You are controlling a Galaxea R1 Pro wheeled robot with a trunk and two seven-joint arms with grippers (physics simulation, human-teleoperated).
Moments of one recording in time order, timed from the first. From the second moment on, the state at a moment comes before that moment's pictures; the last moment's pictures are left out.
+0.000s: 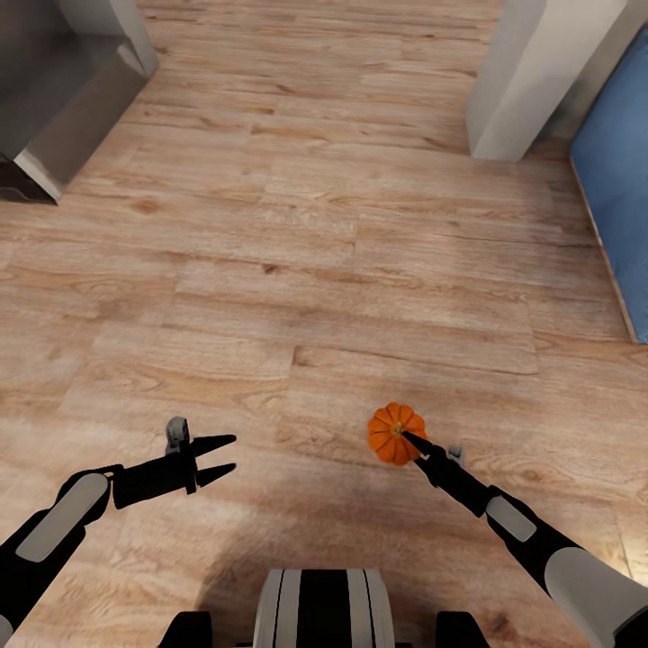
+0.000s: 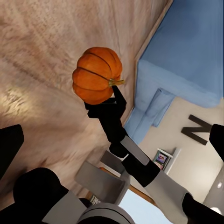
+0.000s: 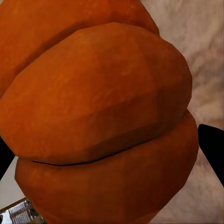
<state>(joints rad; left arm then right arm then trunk) -0.50 0.45 -0.24 -1.12 1.43 1.00 -0.53 -0.75 -0.25 0.54 -0.34 -1.44 0.31 0.84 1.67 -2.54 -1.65</state>
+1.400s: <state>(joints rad) -0.50 0.47 -0.25 -1.17 1.42 1.00 -0.58 -0.75 -0.25 0.54 -0.33 -1.44 0.30 0.84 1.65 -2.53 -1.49</state>
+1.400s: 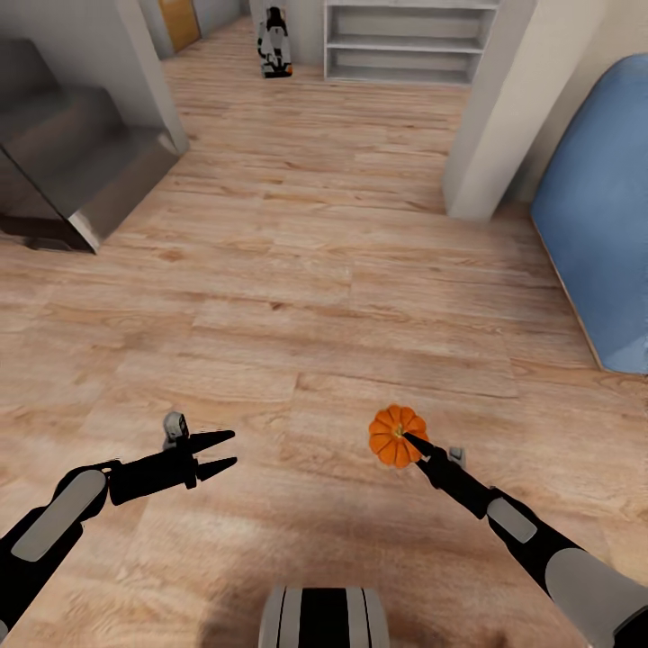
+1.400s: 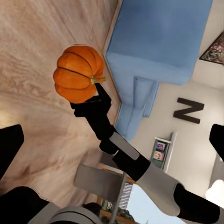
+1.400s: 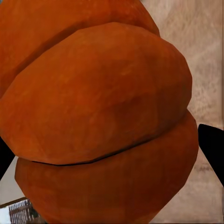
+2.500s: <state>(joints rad) -0.50 0.47 -0.25 -1.17 1.42 1.00 -0.58 -0.75 -0.25 0.54 -0.33 -1.44 0.31 0.84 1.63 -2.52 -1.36</state>
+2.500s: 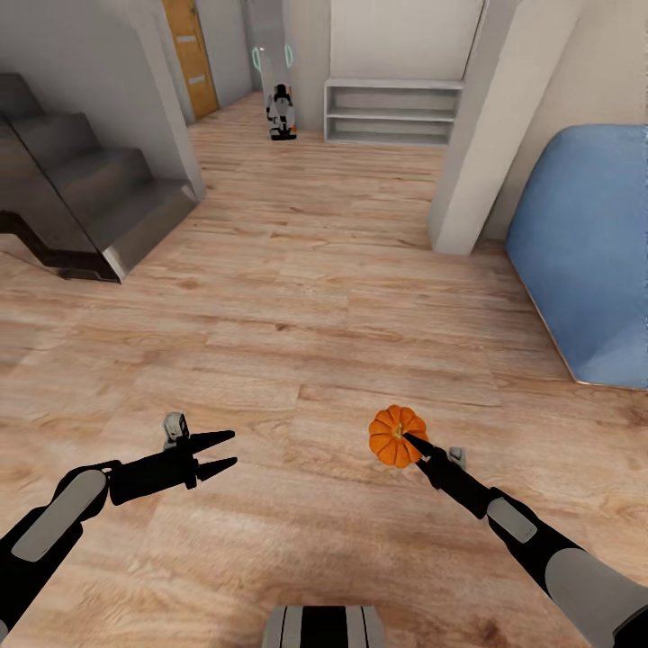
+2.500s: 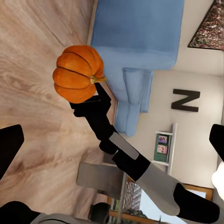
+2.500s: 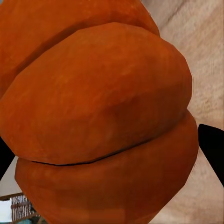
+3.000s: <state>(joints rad) -0.50 0.47 -0.25 -1.18 1.42 1.00 -0.58 -0.75 -0.25 0.54 -0.33 -1.44 0.31 0.83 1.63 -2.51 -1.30</state>
